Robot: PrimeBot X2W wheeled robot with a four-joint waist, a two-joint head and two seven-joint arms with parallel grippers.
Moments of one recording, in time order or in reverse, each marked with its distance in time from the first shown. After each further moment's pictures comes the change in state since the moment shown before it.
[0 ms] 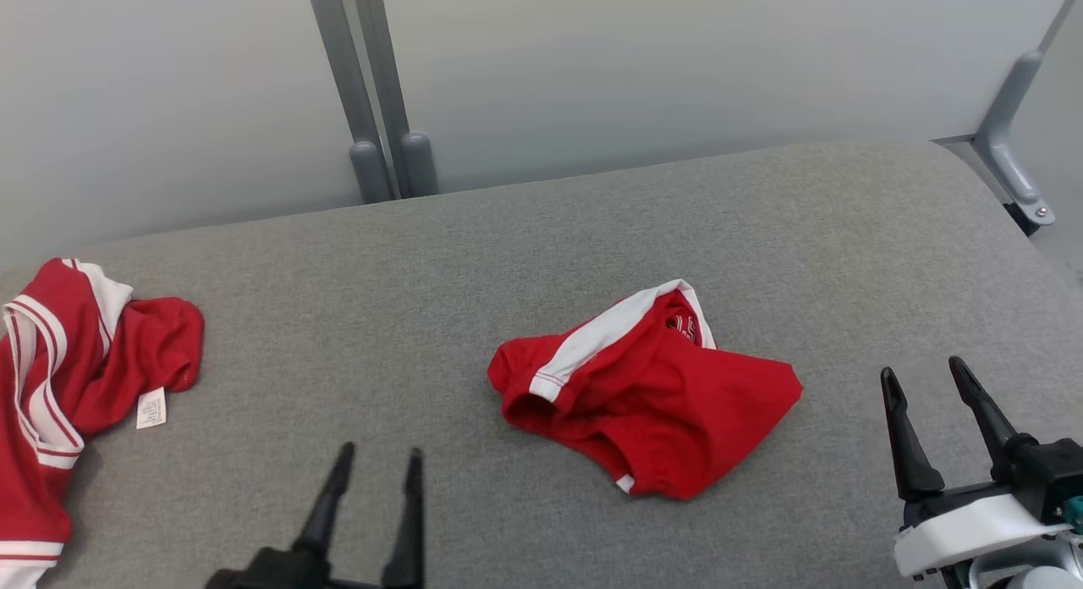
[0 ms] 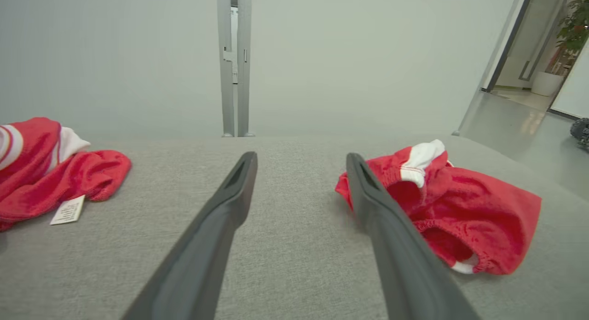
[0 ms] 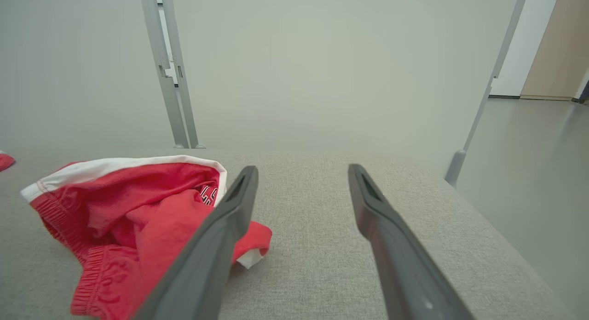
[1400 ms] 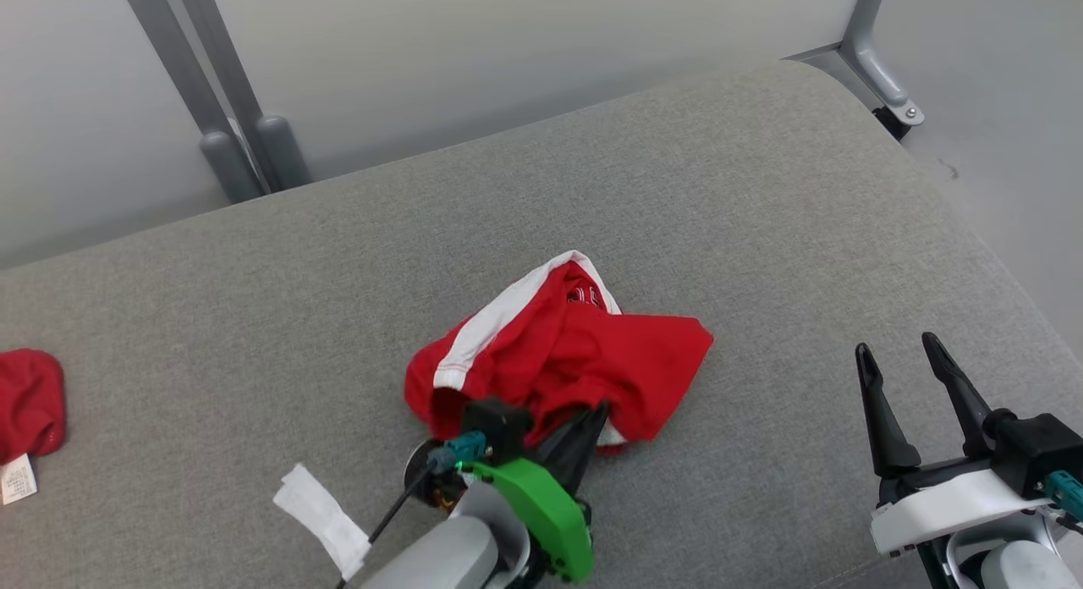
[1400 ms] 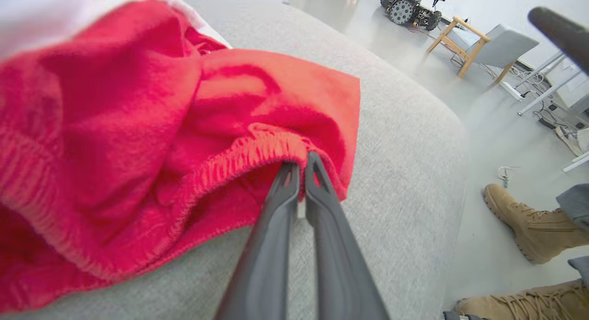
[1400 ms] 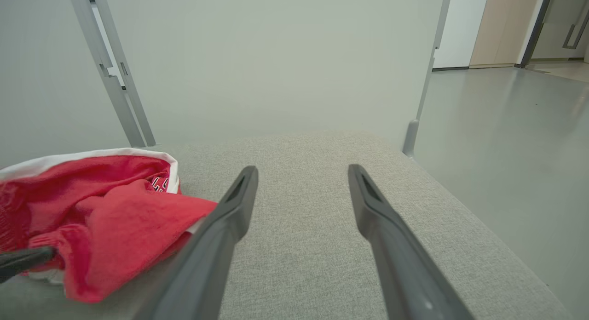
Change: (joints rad) left arm -0.619 -0.002 -0.792 0.644 -0.564 0.037 0.016; right arm -0.069 0.016 0.042 0.021 0.037 0.000 0.000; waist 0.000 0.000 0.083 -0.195
